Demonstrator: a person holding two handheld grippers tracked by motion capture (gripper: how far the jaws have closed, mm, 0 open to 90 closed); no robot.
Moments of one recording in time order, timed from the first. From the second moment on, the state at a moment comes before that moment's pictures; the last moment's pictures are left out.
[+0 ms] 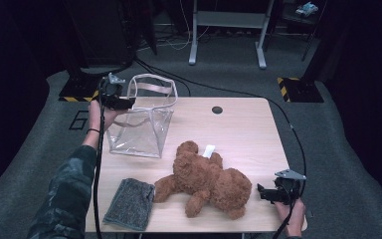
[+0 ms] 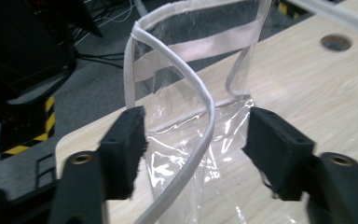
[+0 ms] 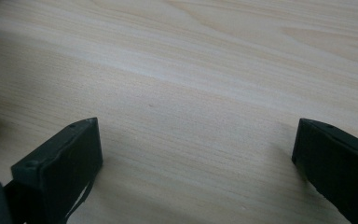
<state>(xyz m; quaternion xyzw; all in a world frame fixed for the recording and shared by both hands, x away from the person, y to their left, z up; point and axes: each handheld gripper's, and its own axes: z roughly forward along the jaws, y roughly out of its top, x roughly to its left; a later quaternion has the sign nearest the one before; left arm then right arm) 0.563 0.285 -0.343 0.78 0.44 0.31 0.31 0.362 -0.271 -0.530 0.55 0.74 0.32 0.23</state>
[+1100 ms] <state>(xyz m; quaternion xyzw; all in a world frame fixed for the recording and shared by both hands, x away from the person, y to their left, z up) 0.566 0.334 -0.351 0.69 0.57 0.35 0.27 0.362 -0.271 -0.530 0.55 0.74 0.31 0.23</state>
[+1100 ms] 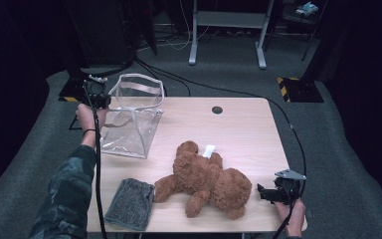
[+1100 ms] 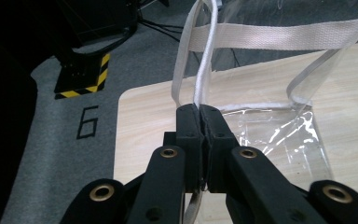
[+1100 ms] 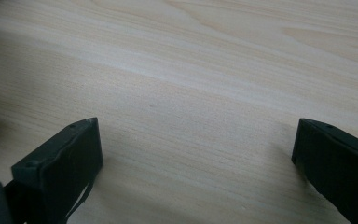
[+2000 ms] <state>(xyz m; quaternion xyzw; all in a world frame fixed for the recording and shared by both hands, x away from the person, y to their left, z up) 0.528 0.250 -0.347 0.80 0.41 0.30 0.33 0.362 -0.271 -0.530 0.55 0.74 0.31 0.23</state>
